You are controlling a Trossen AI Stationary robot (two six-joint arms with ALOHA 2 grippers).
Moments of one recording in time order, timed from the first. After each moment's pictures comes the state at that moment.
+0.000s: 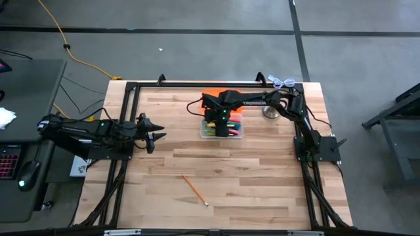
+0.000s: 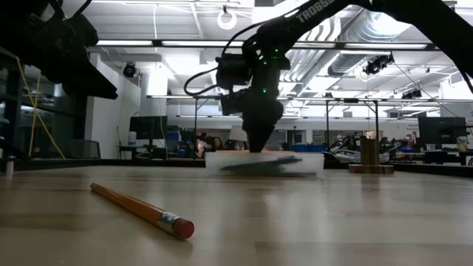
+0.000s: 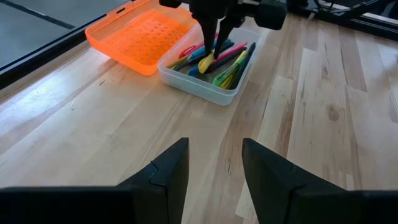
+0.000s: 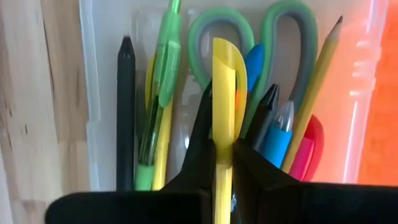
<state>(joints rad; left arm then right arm) -0.12 0.37 0.30 -0.42 -0.41 -0.35 -0.30 2.16 1.70 -0.91 -0.12 -0.29</state>
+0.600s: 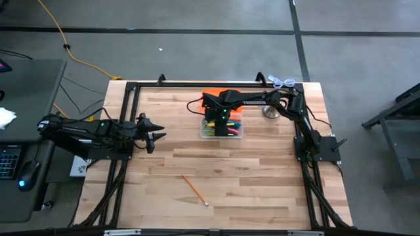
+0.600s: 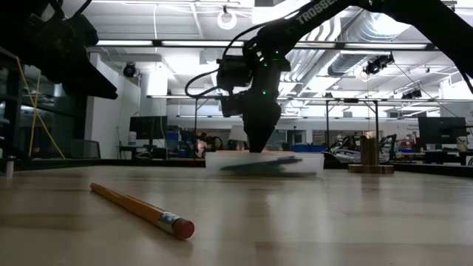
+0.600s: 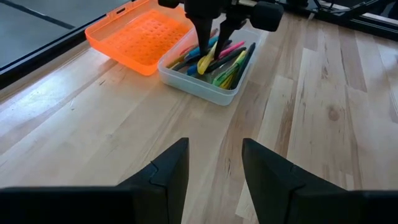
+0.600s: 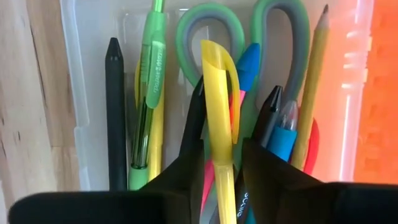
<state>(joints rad) -0.12 0.37 0.30 -0.42 -0.41 -0.35 -0.31 2.16 1.69 -0.89 -0.12 -0.25</state>
